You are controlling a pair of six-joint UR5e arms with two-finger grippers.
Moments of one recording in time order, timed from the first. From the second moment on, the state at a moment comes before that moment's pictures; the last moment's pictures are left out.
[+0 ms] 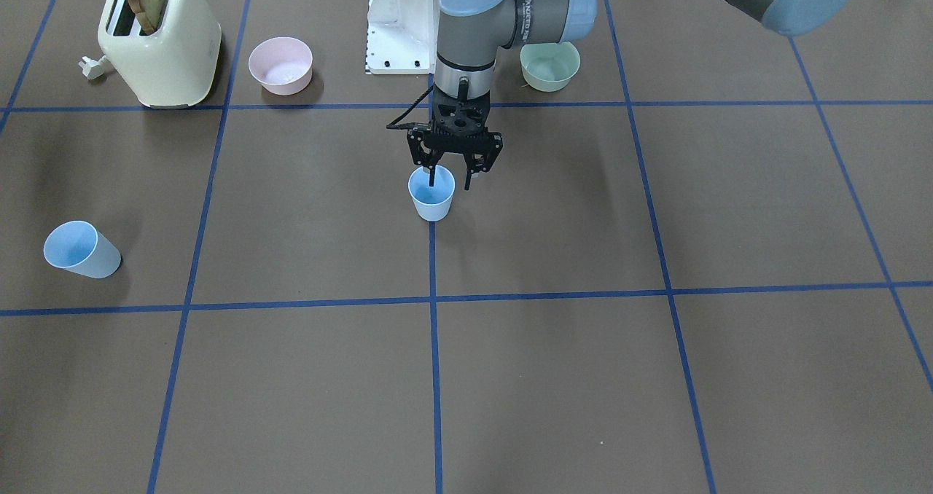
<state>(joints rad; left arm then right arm) -0.47 -2.31 -1.72 -1.63 -1.64 -1.13 1.41 -1.50 1.77 -1.41 2.32 0.04</state>
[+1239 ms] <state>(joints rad) -1.42 -1.80 -1.59 -1.55 -2.28 0.02 1.24 -1.51 1.75 -1.41 2.29 0.16</state>
